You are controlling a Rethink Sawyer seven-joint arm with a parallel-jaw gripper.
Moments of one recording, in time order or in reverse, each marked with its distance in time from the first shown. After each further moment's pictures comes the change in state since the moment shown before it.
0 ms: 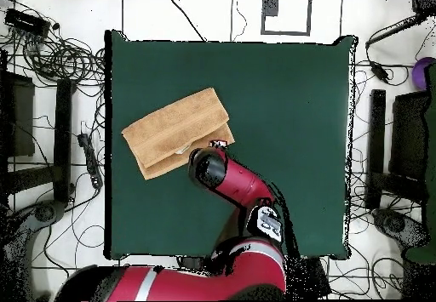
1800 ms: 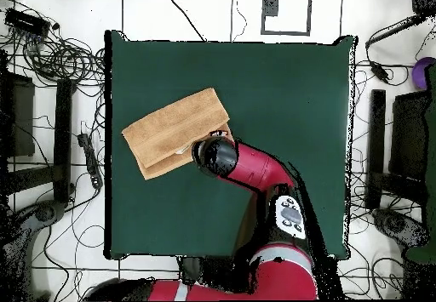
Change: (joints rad) arm -0.066 -0.081 0.043 -0.099 -0.187 0.215 0.000
